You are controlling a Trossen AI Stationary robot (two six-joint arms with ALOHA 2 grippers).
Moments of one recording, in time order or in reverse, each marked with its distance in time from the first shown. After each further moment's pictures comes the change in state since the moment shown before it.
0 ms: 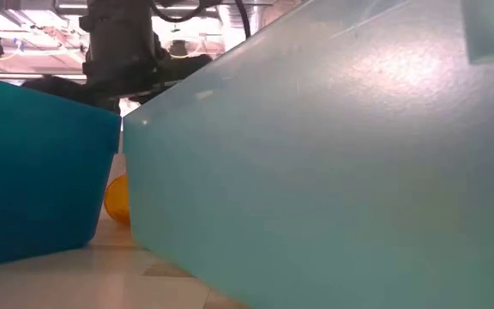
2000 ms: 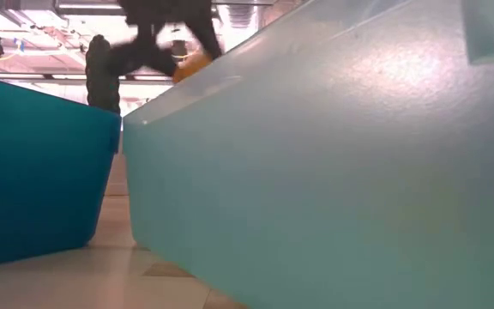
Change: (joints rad) left arm 0.009 -0.295 -0.131 0.338 -0.409 0.457; right arm 0.000 -0.058 0.000 0.020 0.000 0.003
